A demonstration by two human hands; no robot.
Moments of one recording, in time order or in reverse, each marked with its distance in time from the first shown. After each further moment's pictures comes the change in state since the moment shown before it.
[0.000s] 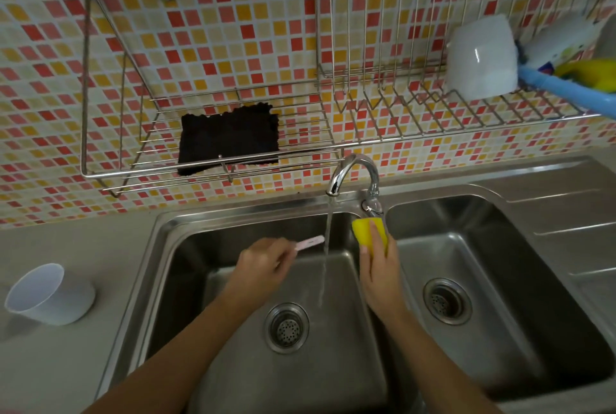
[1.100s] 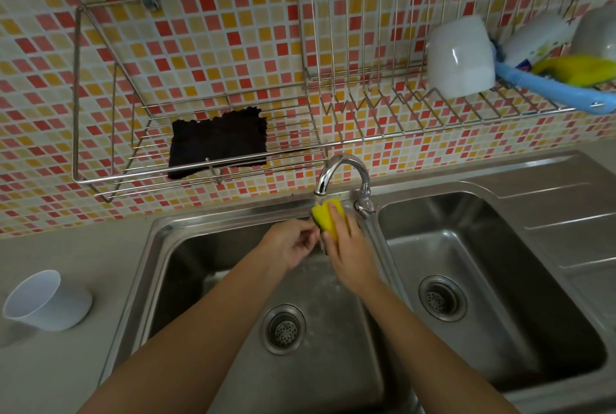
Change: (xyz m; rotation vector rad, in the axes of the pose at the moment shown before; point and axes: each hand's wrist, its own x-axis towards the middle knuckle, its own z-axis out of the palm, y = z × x) left_hand 0.082 0.051 0.017 -1.389 -0.083 -1.411; right_hand 0.029 -0.037 -0.004 -0.125 -0.137 -0.198
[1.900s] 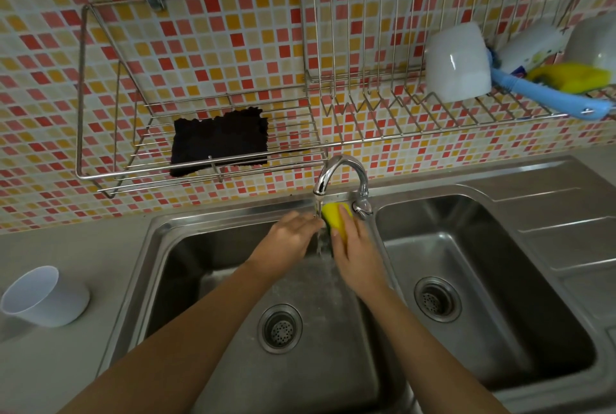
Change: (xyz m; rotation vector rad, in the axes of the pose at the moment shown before) left_hand 0.025 -0.017 -0.042 1.496 -0.009 1.793; right_hand -0.012 0.001 -0.011 0.033 0.052 0.071
